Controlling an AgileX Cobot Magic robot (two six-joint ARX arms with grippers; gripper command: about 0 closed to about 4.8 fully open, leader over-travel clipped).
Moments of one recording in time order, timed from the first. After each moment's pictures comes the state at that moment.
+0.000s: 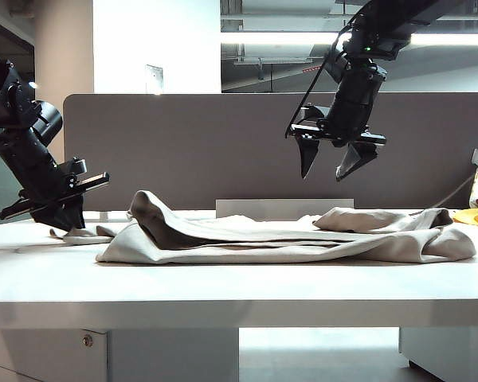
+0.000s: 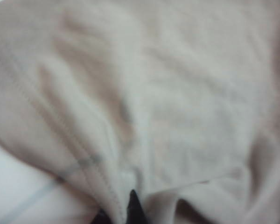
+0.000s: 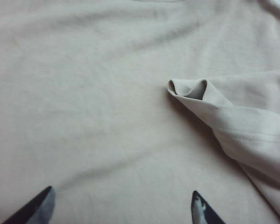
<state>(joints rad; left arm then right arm) 0.04 2.26 1.77 -0.39 0.28 -0.20 0.24 2.48 2.55 -0.92 -0.09 0.05</state>
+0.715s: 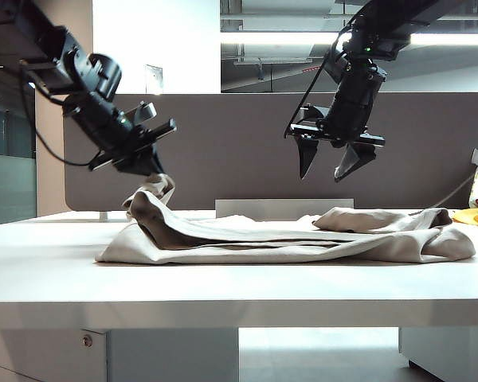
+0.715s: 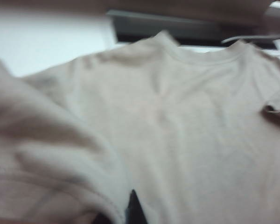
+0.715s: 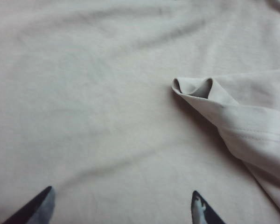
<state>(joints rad) -0.15 2.26 1.97 -0.27 0.36 -0.18 0.24 2.48 2.55 -0.92 -0.11 0.05</state>
